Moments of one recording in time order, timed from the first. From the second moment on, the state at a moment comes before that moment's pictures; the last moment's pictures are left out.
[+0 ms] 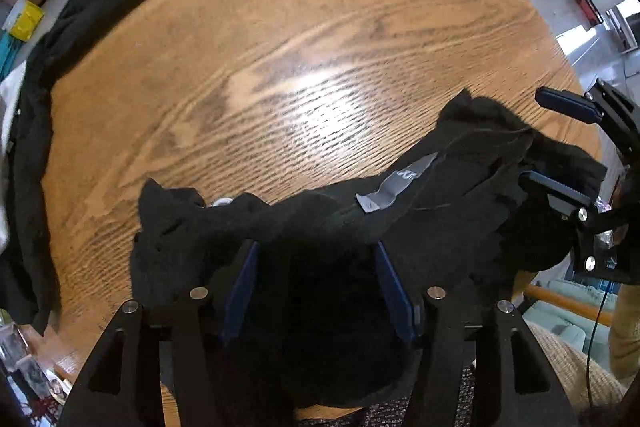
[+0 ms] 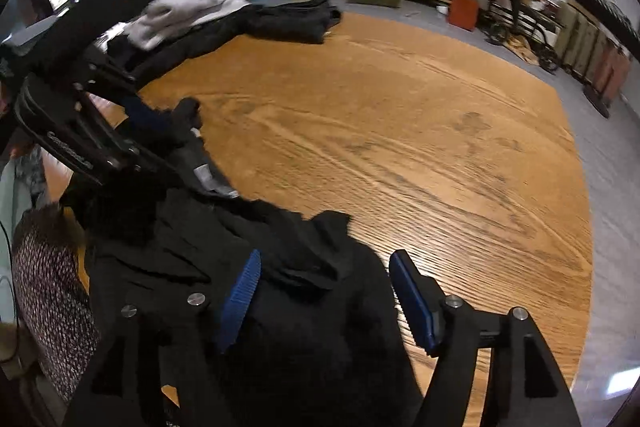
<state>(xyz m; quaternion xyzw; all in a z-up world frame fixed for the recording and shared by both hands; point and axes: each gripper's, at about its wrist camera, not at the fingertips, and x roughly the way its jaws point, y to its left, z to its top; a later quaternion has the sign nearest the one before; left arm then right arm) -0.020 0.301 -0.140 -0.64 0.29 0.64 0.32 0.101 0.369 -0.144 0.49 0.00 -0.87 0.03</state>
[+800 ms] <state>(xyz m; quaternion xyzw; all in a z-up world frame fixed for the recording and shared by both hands) 0.008 0.196 -0.019 -0.52 0.01 0.79 0.32 0.142 0.373 -0.089 0.40 -0.10 -0.90 -0.14</state>
